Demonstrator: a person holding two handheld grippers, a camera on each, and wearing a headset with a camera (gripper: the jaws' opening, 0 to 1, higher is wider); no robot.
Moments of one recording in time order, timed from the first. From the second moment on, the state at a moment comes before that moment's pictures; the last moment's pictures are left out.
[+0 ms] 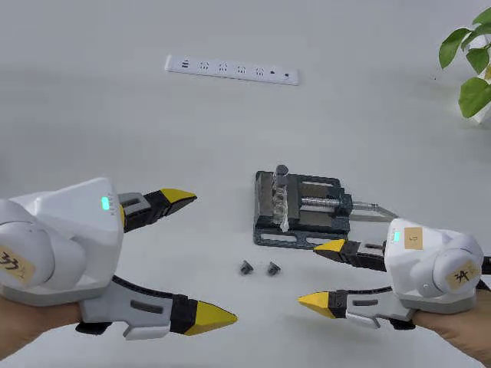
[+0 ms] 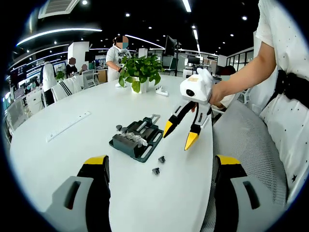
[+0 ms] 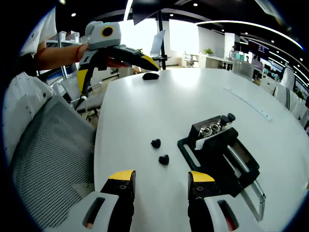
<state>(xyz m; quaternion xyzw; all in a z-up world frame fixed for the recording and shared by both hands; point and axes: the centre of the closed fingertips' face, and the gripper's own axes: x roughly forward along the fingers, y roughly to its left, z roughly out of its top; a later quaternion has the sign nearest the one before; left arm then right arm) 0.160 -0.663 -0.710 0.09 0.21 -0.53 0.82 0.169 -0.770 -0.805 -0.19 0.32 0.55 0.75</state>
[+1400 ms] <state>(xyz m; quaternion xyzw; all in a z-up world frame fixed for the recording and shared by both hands) 0.163 -0.665 -0.720 0.08 0.22 -0.53 0.81 0.181 -0.742 -0.836 -0.26 0.30 0.58 0.71</state>
